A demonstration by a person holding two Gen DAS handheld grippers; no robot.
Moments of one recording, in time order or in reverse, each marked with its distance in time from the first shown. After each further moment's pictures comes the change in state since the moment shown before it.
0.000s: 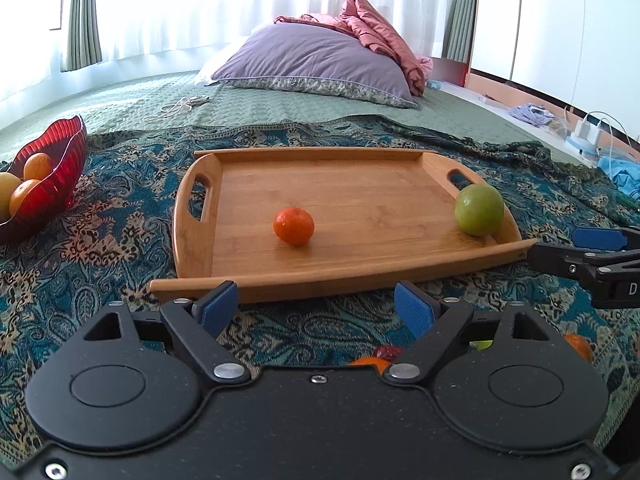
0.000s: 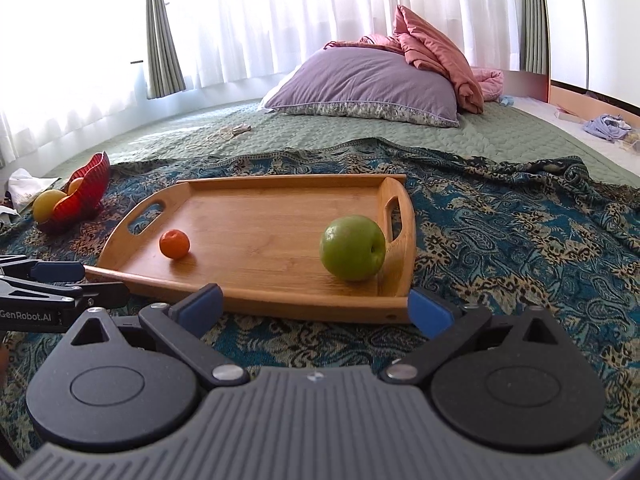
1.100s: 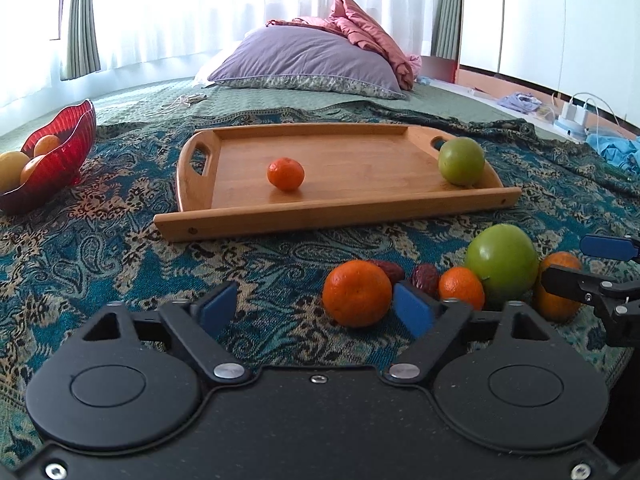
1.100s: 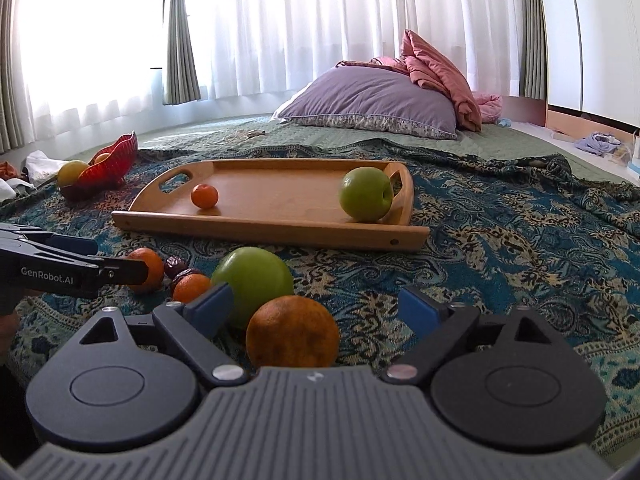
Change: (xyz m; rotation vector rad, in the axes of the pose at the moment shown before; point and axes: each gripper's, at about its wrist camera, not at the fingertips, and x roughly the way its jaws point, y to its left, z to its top) left arm -0.023 -0.007 -0.061 0.044 -0.021 0.003; right arm -0.047 0.016 -0.079 -0.060 -0.082 -0.002
